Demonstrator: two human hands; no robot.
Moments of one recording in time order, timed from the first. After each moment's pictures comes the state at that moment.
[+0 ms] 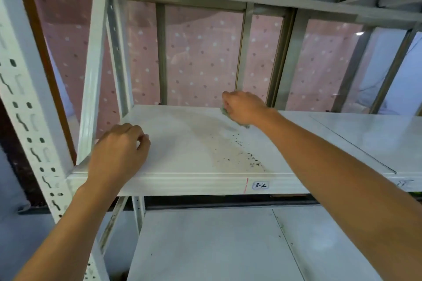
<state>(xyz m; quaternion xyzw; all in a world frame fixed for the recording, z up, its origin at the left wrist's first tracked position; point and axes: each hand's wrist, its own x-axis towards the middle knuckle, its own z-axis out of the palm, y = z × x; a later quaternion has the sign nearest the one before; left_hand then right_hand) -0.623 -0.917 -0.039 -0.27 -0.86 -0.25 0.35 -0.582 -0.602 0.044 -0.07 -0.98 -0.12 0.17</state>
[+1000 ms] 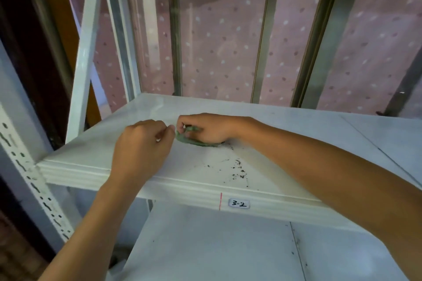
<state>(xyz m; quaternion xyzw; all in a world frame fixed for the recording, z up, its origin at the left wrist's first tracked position) -0.585 -0.822 -0.041 -0.23 -0.86 -0.28 0.35 -0.622 -0.615 -0.008 0.24 -0.95 0.16 -0.06</state>
